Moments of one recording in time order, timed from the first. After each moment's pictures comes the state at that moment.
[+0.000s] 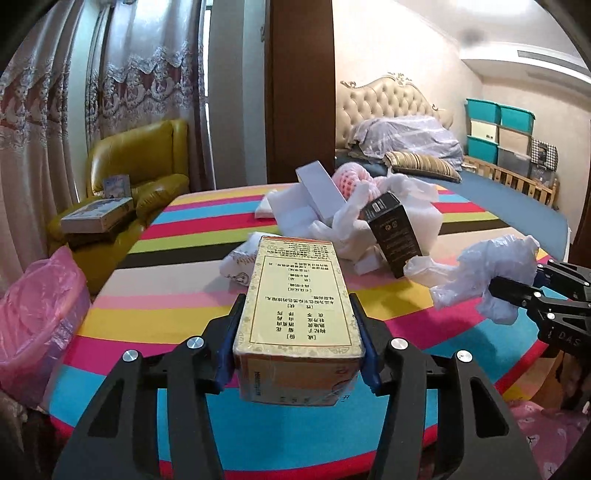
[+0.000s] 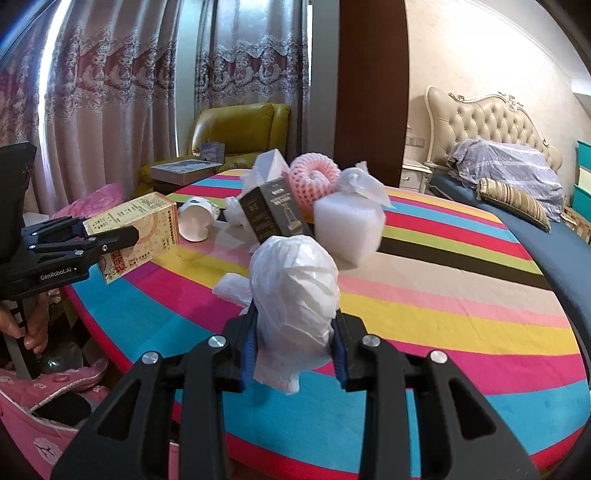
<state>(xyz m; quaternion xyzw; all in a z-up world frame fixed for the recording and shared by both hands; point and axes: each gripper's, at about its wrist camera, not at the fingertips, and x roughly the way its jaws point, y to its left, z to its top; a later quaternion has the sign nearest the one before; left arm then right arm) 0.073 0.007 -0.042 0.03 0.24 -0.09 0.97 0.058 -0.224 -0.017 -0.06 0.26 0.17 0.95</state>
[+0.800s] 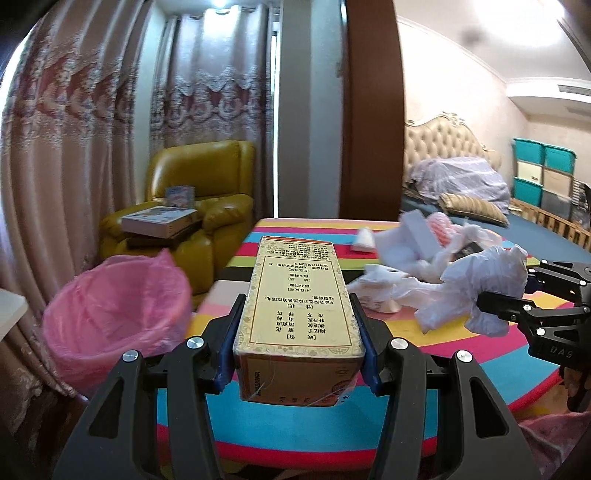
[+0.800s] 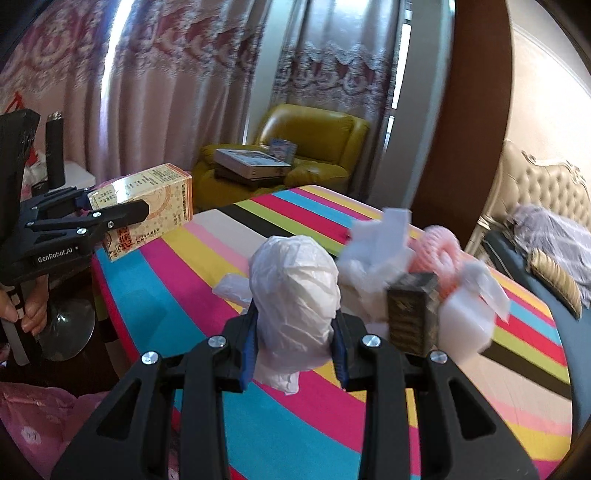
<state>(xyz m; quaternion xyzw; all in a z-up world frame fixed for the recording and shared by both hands) 0.029 0.115 -0.020 -0.01 0.18 0.02 0.98 0.070 -0.094 0.016 -0.17 0.23 0.28 0.92</state>
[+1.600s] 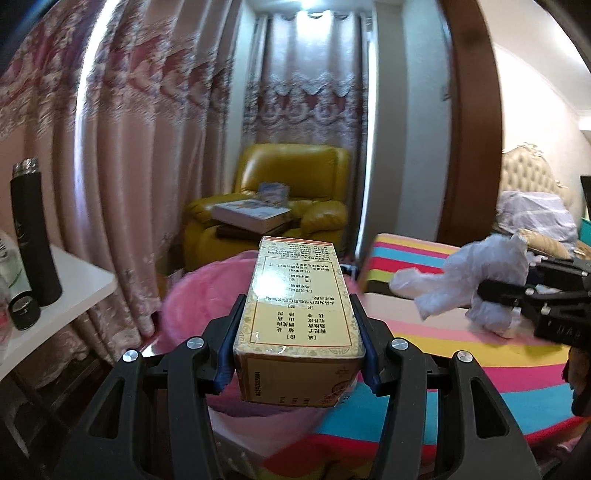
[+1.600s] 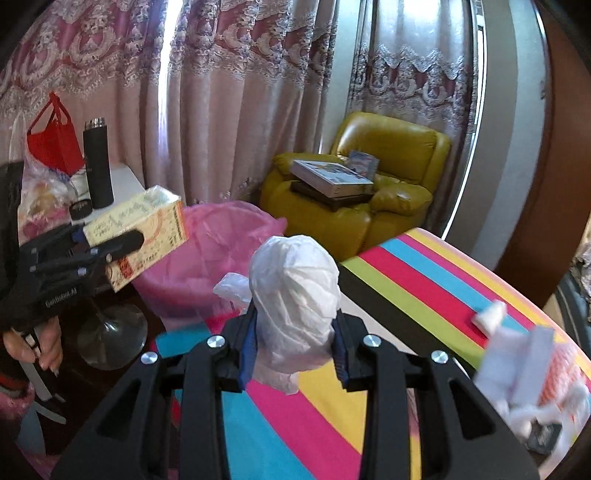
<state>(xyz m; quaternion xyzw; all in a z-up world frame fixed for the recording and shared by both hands) -0.004 0.259 -0.007 -0.06 0.17 0.17 0.97 0.124 0.085 0.053 -0.16 0.23 0.41 0.87</state>
